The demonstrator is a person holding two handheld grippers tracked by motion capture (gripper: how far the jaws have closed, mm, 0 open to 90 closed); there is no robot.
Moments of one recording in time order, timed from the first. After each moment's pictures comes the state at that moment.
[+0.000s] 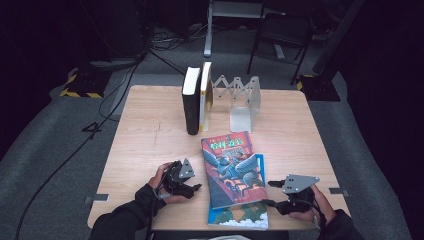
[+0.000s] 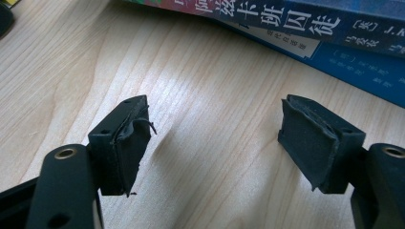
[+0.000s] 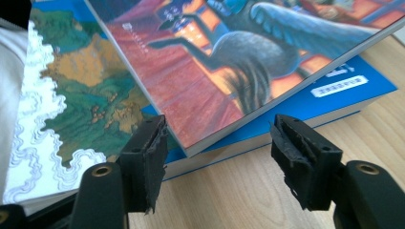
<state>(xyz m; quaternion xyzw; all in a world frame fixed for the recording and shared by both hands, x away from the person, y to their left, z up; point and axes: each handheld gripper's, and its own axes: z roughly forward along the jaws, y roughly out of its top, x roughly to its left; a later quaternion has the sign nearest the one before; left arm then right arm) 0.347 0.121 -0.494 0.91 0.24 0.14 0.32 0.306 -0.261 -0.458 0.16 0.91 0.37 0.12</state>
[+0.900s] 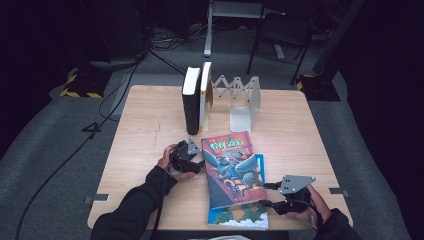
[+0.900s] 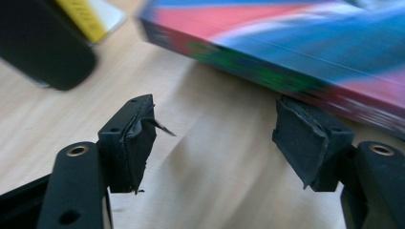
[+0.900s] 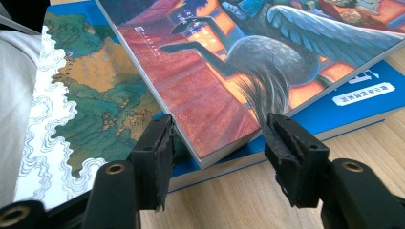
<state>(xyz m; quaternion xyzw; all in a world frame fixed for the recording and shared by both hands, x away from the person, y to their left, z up) 0.418 0.108 -0.490 0.87 0.31 0.18 0.33 0.308 -0.256 -0.461 0.16 0.90 0.38 0.10</state>
